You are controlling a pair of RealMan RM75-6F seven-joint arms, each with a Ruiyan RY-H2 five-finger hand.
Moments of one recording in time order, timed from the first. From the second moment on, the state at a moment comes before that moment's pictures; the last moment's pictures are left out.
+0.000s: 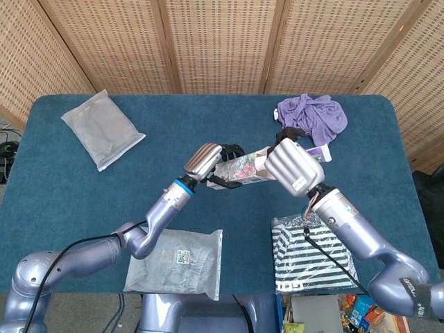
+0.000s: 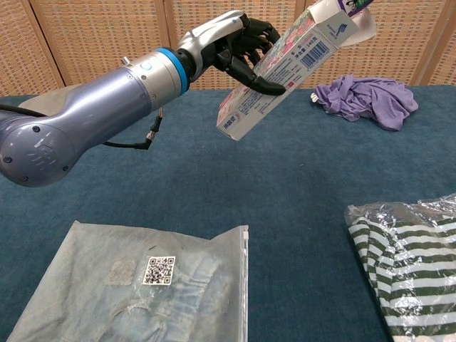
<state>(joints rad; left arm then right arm) -1.09 -1.84 -0.35 -1.01 1.36 0.93 -0.52 0.99 -0.83 0.19 -2.02 -1.09 0.96 -1.26</state>
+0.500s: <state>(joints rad) -1.09 -1.85 -0.35 -0.99 1.34 0.92 -0.53 1.01 -0.85 0.13 -2.01 -1.14 1.00 -1.42</state>
